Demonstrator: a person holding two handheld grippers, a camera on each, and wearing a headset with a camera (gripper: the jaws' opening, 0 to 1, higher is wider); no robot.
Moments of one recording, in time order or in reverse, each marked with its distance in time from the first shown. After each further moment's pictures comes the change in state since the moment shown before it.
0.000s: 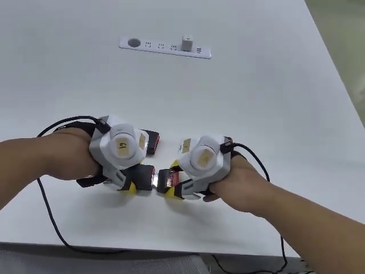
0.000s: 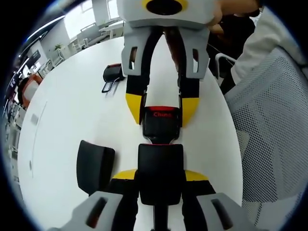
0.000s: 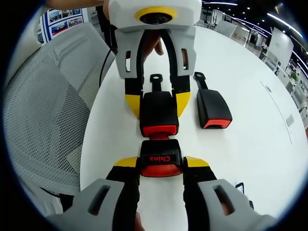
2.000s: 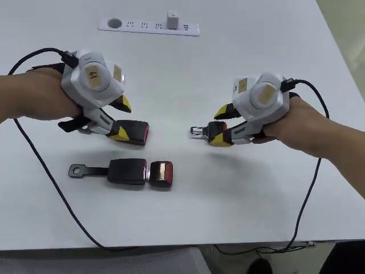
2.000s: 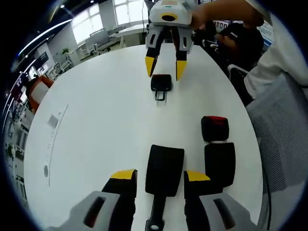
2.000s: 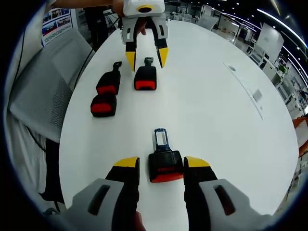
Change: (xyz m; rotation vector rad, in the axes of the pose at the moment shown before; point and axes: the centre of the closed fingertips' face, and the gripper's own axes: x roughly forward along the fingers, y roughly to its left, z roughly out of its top) left arm -0.033 0.092 0.018 0.006 -0.070 0.049; right arm -0.088 -0.107 -0.077 0.029 0.059 -0.103
